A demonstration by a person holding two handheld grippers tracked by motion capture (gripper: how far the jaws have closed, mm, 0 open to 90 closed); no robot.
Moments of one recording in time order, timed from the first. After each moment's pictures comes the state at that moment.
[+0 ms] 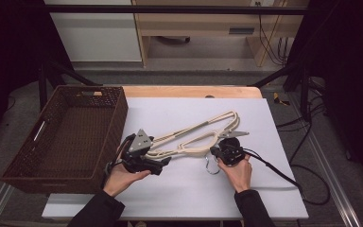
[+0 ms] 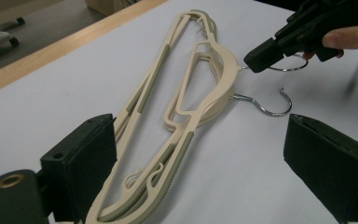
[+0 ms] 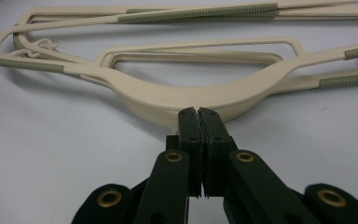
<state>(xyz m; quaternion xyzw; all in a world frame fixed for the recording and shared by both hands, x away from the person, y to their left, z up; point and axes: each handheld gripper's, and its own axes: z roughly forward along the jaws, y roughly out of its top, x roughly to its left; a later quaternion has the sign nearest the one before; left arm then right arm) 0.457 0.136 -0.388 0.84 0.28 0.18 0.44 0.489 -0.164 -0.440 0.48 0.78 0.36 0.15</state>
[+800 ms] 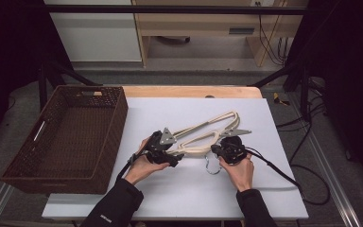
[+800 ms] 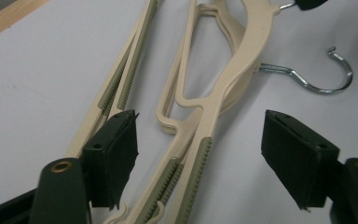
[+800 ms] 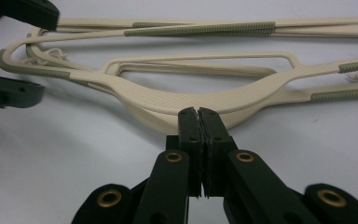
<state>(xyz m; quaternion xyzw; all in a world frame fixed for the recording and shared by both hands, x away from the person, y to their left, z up) 0.507 0.089 -0.437 0.88 0.25 0.17 0.36 0.489 -0.168 -0.430 0.47 0.79 0.37 0.15</state>
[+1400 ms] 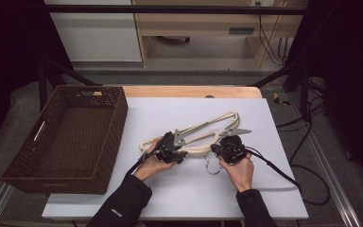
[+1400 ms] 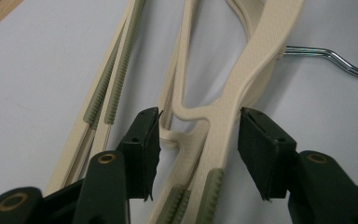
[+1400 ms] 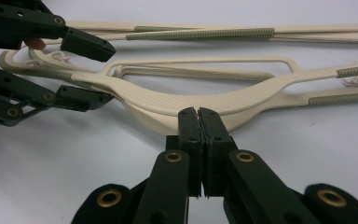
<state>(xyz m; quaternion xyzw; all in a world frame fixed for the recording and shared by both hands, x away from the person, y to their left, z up) 0.518 0.060 -0.455 0.90 0.21 0.20 0.31 0.487 -0.165 -0.425 0.47 0.79 0.37 0.16</state>
